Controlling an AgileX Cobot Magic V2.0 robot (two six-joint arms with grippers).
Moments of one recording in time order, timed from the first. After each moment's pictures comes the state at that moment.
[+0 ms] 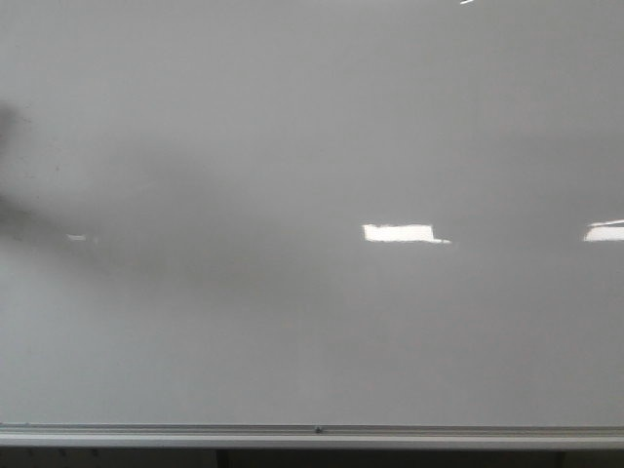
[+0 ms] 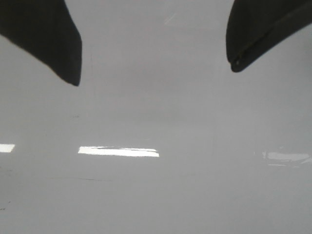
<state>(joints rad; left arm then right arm) 0.05 1.63 -0.70 0.14 -0.22 0.07 0.02 0.22 -0.41 0.08 0.43 -0.02</state>
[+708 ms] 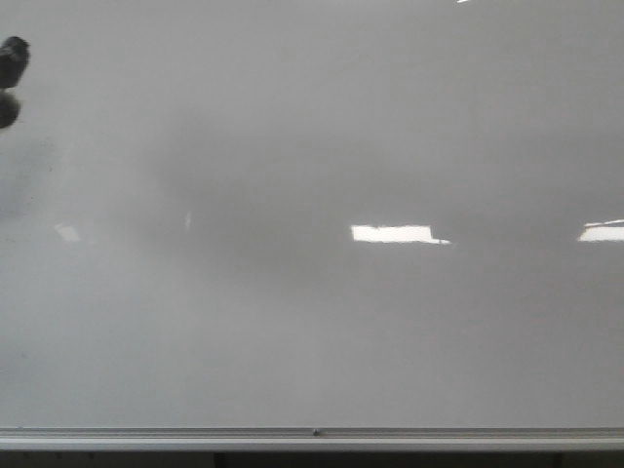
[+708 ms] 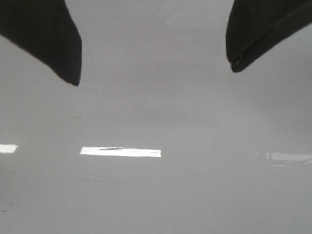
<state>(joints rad) -0.21 1.35 -0.82 0.12 0.40 0.18 0.02 0.22 -0.41 0.07 0.43 -0.02</state>
